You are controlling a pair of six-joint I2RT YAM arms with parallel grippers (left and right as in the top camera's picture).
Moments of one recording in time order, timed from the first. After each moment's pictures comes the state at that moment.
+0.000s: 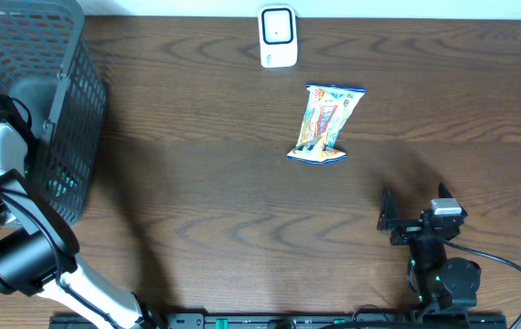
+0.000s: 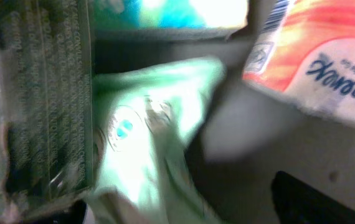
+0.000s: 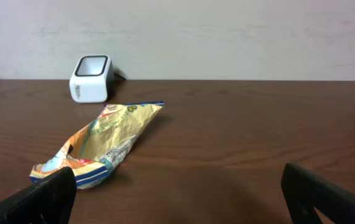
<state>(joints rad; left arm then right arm) 0.58 1.97 1.38 -0.81 -0.25 -1.10 0.02 0.01 0.01 -0.07 -0.04 0.03</state>
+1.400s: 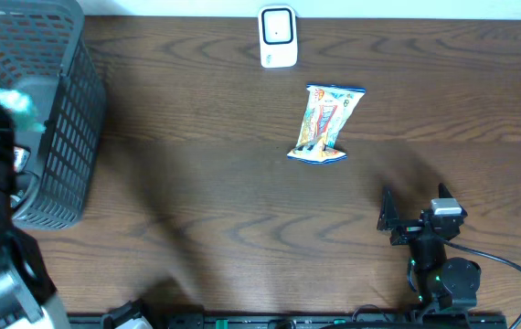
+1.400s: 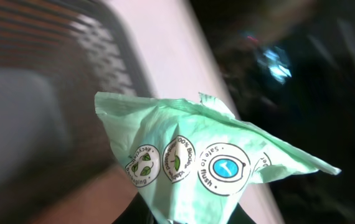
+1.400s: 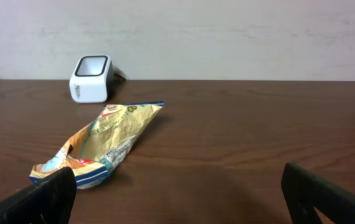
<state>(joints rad) 0.50 0.91 1.32 -0.58 0.23 -1.01 0.02 0.01 0.01 -0.07 -0.04 0.03</state>
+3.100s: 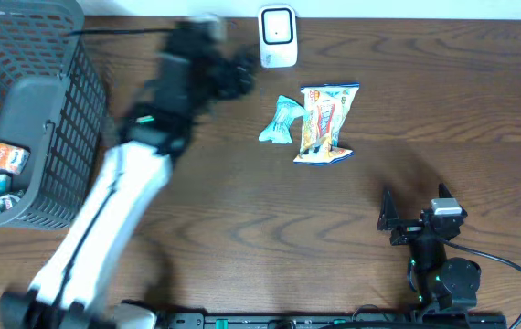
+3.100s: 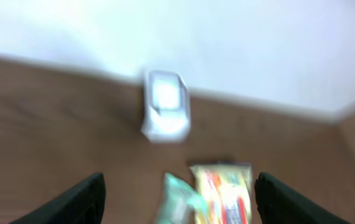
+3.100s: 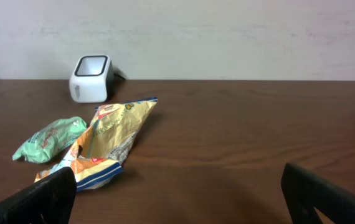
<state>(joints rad) -0.25 1.44 1.32 -0.31 0.12 -0.45 0.02 0.01 0.01 -0.07 -0.04 0.03</state>
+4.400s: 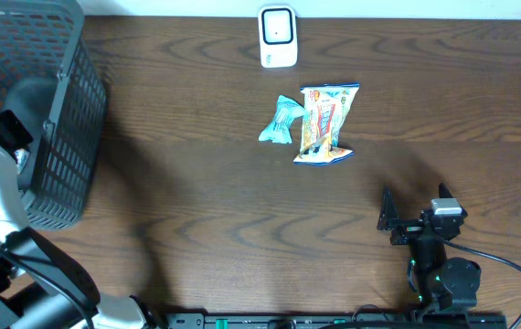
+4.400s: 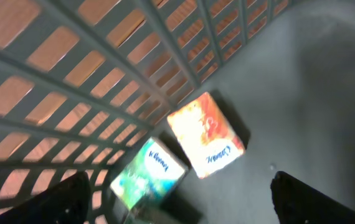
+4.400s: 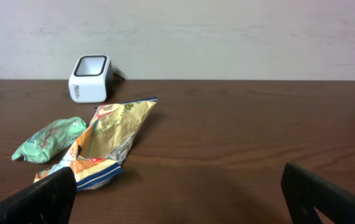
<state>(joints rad) 0.60 1.68 1.32 -0.53 -0.31 0.02 0.02 0.01 0.01 -0.07 -0.04 0.03</state>
